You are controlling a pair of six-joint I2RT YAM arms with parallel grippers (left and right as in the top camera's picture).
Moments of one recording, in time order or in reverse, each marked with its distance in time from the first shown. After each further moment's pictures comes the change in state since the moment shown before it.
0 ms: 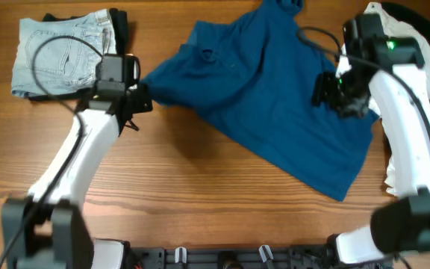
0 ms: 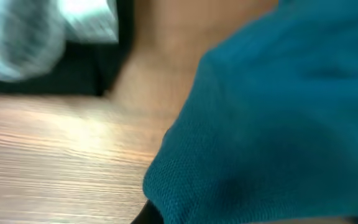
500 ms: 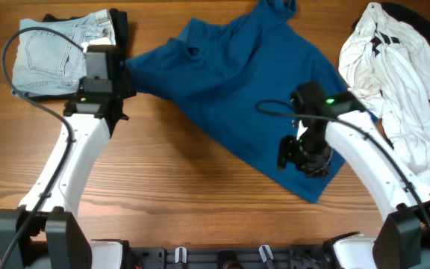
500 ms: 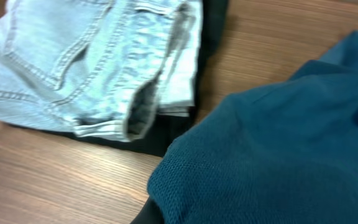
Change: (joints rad) left arm 0.055 -0.029 0.007 0.141 -0.175 -0.012; right arm 0.252 -0.109 -0.481 0.082 -0.100 0.192
